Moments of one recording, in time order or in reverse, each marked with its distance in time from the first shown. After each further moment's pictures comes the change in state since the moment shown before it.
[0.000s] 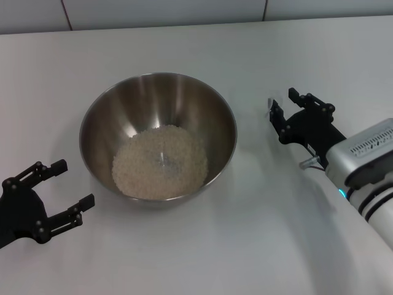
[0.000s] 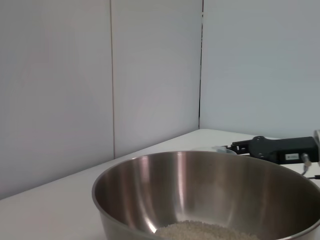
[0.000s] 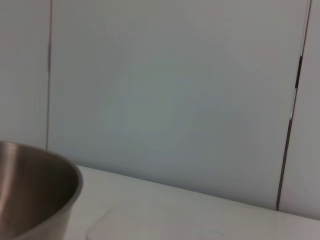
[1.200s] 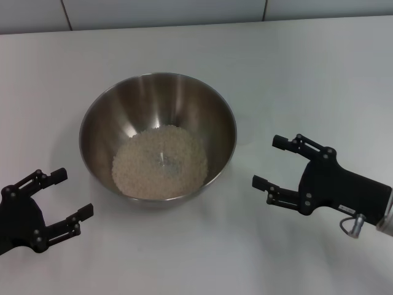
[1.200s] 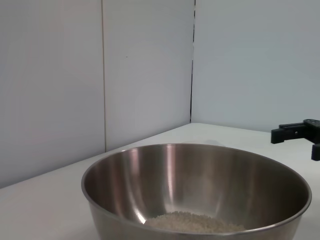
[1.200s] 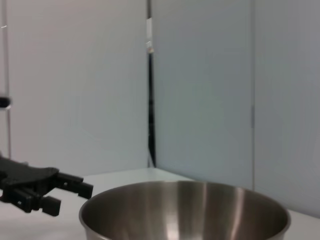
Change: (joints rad) left arm 0.012 0.007 0.000 0.009 0.028 0.019 -0.009; right arm -0.066 -0.206 -0.118 -0.057 -0.644 -0.436 0.467
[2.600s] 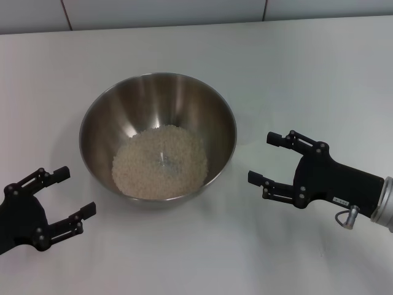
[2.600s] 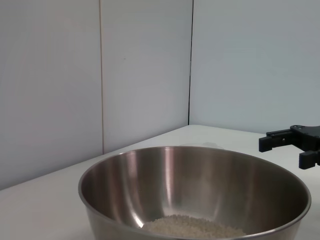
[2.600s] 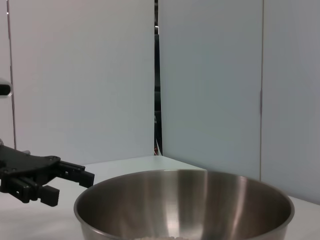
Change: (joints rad) left arm -0.007 -0.003 0.000 0.000 0.002 0.001 -0.003; right arm 0.047 0.027 0.008 -0.076 -0.022 0.009 0.067
